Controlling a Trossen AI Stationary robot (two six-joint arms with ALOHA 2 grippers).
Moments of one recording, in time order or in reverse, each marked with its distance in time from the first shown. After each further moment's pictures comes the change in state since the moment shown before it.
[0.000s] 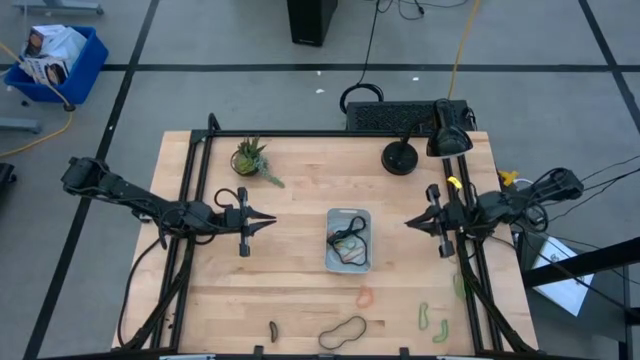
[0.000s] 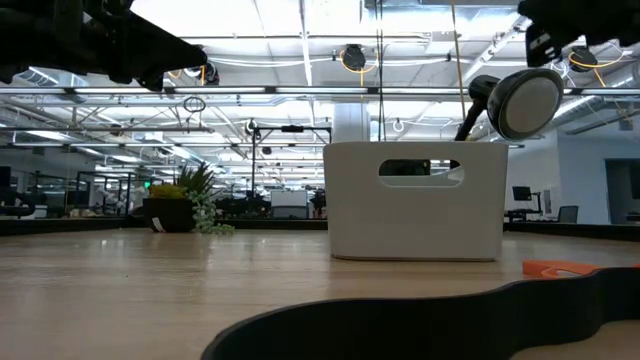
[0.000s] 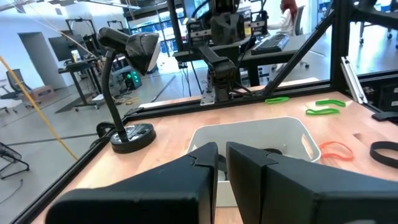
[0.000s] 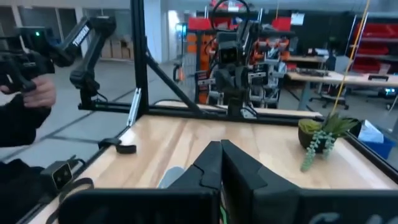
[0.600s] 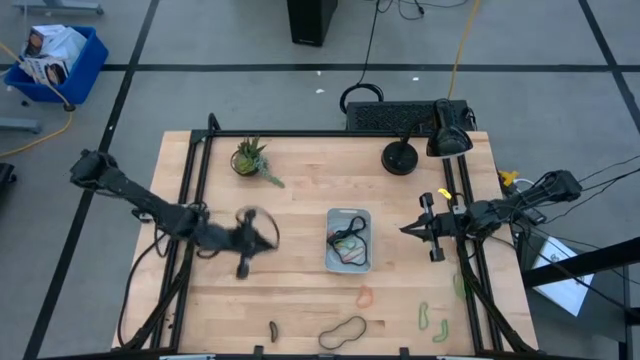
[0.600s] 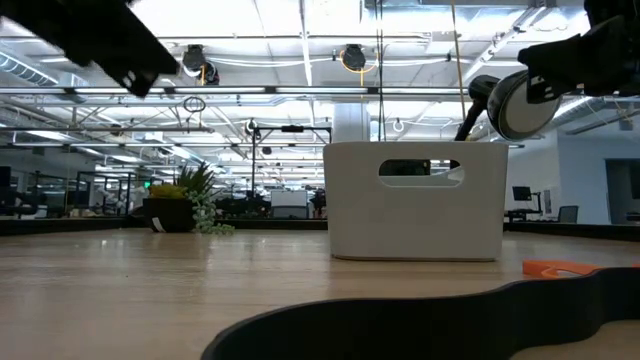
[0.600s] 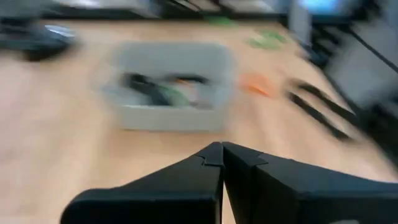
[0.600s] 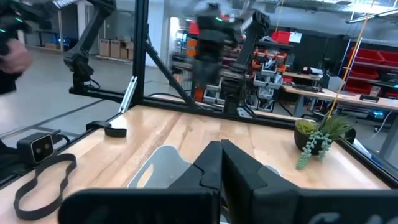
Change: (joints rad) left arm -0.189 0.115 0.293 -0.625 0.039 -0.403; right arm -0.001 -0.035 -0.237 0.268 -0.004 -0.114
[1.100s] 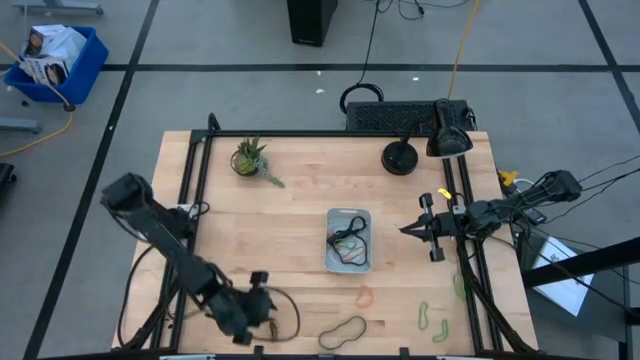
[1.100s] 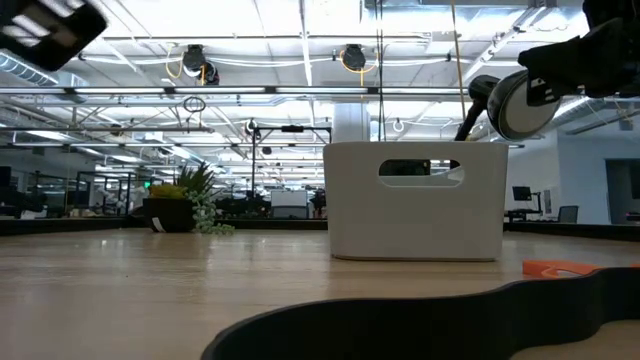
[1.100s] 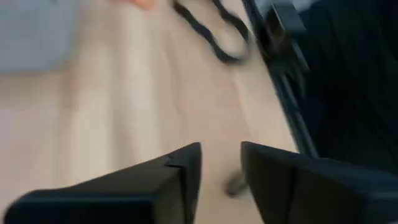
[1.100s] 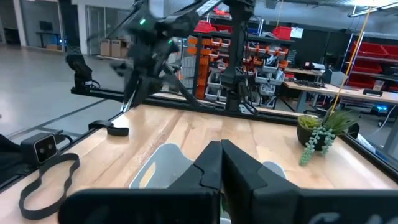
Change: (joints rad) left arm -0.332 0.573 0.458 -0.277 0.023 -0.300; right arm 0.000 0.000 0.000 -0.009 -0.001 0.023
